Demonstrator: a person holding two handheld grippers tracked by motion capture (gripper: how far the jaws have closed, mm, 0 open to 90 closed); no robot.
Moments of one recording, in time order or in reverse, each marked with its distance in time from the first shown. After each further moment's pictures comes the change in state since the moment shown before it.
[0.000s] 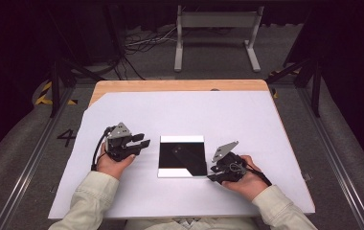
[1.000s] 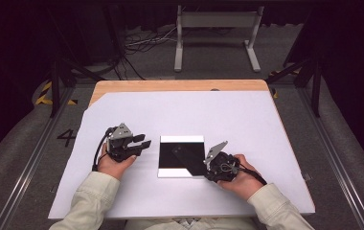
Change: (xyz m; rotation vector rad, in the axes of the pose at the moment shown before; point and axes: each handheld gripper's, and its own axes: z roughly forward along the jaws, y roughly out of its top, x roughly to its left) left arm -0.002 -0.001 0.003 0.010 -0.001 0.003; right arm 0.008 0.017 0.007 0.093 -0.020 -0.043
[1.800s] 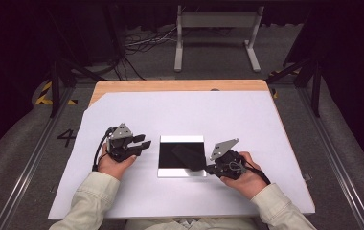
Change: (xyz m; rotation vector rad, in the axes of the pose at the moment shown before) left arm 0.001 -0.001 0.001 0.003 -0.005 -0.001; right arm 0.000 -0.003 -0.025 -0.171 -0.003 -0.011
